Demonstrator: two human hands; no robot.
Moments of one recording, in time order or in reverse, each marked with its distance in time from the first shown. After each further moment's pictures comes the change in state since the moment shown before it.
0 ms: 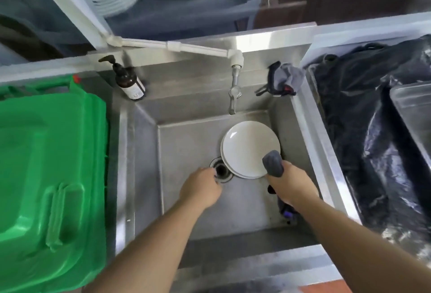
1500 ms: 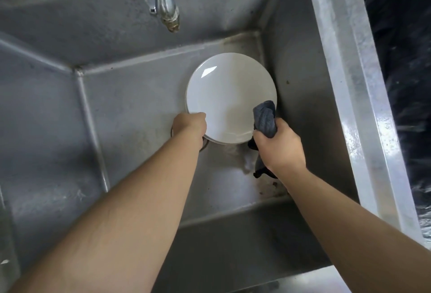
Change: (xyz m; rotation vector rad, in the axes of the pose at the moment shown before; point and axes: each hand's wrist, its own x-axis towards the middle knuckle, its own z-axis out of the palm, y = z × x) left_hand 0.225 0.027 0.148 -0.898 0.140 -0.655; right_hand 0.131 0.074 0.109 0.331 0.126 0.167
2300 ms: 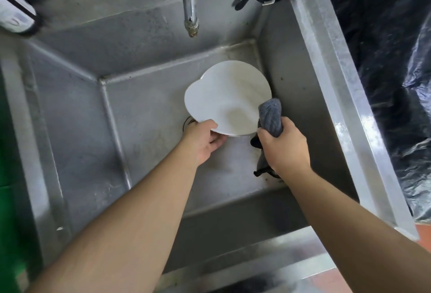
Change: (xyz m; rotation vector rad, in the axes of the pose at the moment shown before) left_hand -0.084 -0.016 -0.067 -0.488 -0.524 -0.068; right_hand -0.081 -0.018 -0.020 0.095 0.107 -0.014
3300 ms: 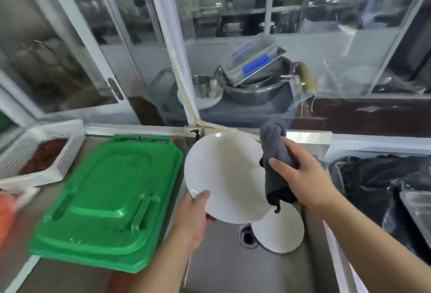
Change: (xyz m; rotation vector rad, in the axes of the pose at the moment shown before) left_hand -0.414 0.074 -0.042 -0.094 0.222 0.789; right_hand -0.197 -0.266 -0.244 0.310 -0.405 -0.921
